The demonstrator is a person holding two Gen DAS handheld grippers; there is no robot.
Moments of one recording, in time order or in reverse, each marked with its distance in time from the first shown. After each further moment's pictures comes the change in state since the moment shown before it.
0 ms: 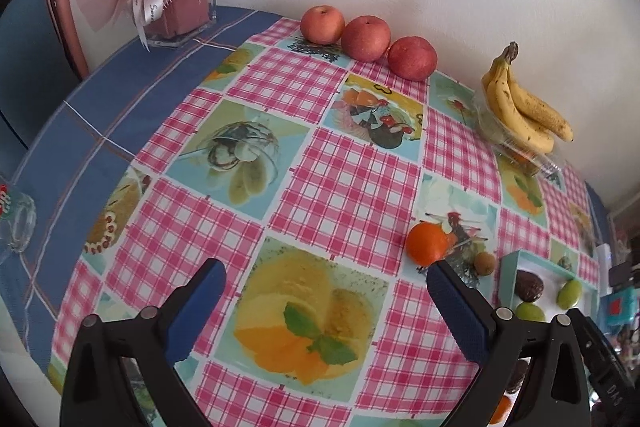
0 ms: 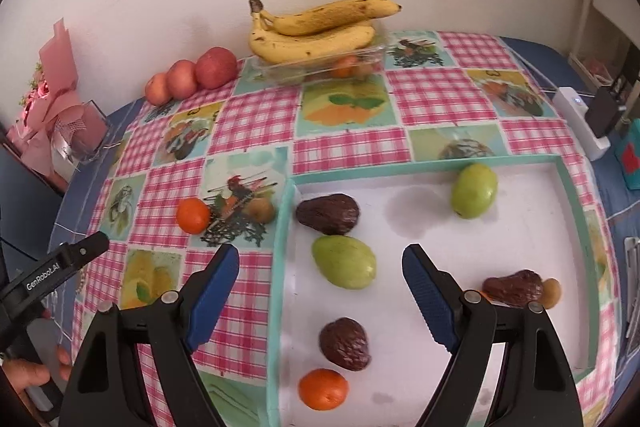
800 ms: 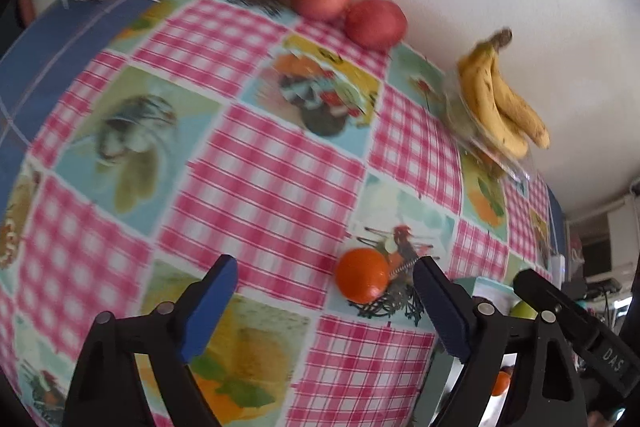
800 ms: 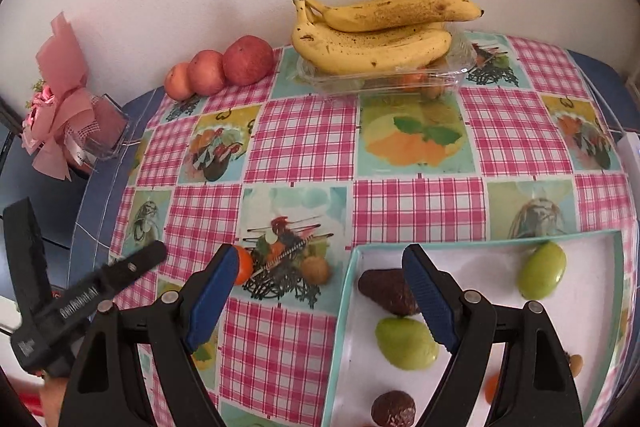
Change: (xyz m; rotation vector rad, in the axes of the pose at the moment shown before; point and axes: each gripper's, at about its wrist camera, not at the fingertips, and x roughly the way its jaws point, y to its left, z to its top) left arm 0.067 -0.029 0.031 -0.048 0.172 -0.211; right arm 0.050 0.033 0.077 -0.044 0.150 0.086
